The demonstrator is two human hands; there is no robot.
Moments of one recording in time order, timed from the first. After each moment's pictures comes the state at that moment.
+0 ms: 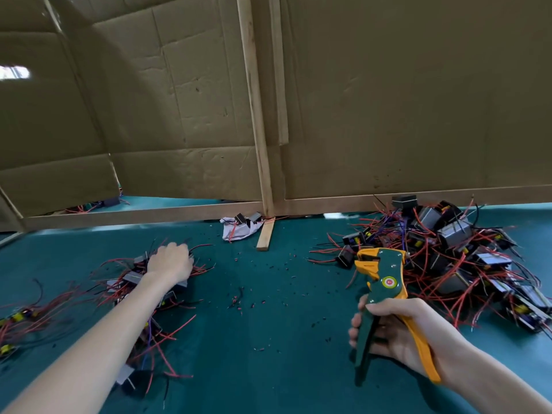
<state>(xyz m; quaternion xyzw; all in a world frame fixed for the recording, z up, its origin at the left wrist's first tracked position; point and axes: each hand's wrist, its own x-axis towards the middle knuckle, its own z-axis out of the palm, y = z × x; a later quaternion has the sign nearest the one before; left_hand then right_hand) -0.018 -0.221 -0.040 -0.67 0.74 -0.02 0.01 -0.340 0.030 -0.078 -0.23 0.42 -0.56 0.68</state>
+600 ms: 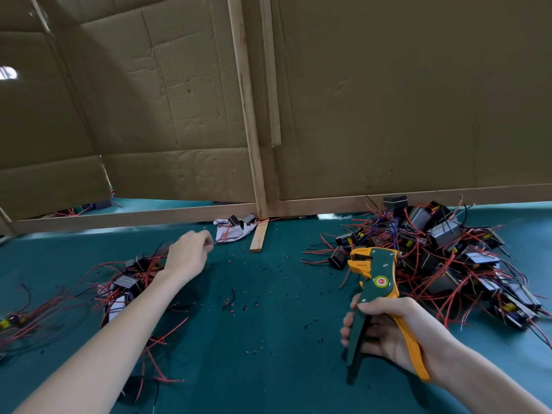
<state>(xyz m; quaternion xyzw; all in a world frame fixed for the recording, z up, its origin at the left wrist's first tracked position) -0.056 -0.219 -0.041 -0.57 0.80 0.01 -0.19 -0.340 0.030 -0.077 -0.22 0.42 -0.56 0.68</state>
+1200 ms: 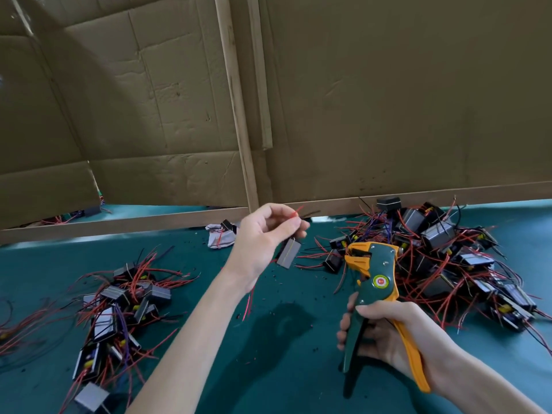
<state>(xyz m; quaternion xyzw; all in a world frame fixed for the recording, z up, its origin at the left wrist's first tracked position) -0.166 -0.100 0.018 -0.22 0.67 0.54 -0.45 -0.339 0.032 -0.072 -0.25 0.39 -0.58 0.68</state>
